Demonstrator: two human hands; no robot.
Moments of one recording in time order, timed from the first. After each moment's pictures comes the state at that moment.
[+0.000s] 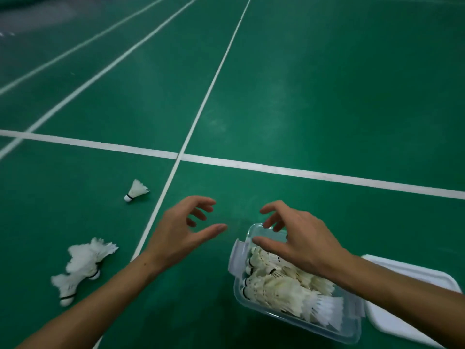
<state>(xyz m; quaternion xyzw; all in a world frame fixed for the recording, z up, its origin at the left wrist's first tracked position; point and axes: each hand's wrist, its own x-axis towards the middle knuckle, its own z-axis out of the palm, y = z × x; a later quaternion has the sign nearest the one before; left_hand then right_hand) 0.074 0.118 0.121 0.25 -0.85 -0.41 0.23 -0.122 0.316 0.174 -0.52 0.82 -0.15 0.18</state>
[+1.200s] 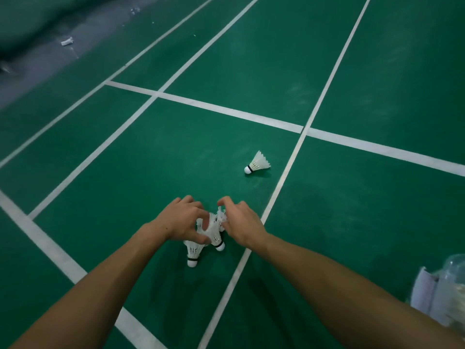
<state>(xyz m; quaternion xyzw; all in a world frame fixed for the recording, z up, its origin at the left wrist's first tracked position) 0.339 -0.105 0.009 0.33 -0.91 -0.06 -0.25 0.156 -0.012 -0.035 -0.65 0.68 -0.18 0.29</state>
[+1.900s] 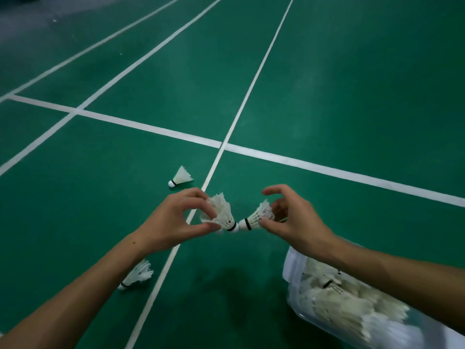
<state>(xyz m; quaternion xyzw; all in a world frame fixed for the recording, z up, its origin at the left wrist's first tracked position) 0.182 0.015 0.112 0.22 -0.89 -0.38 0.15 -0.065 0.188 0.113 -0.49 0.74 -0.35 0.29</state>
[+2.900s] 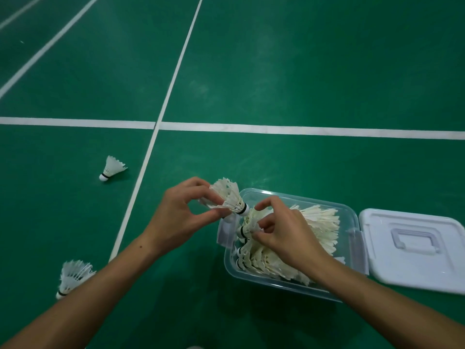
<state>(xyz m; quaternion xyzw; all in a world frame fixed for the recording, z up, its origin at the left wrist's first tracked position) 0.051 0.139 0.093 0.18 -0.87 -0.42 0.18 -0.099 0.336 0.065 -0.36 0.83 -0.31 0.28</state>
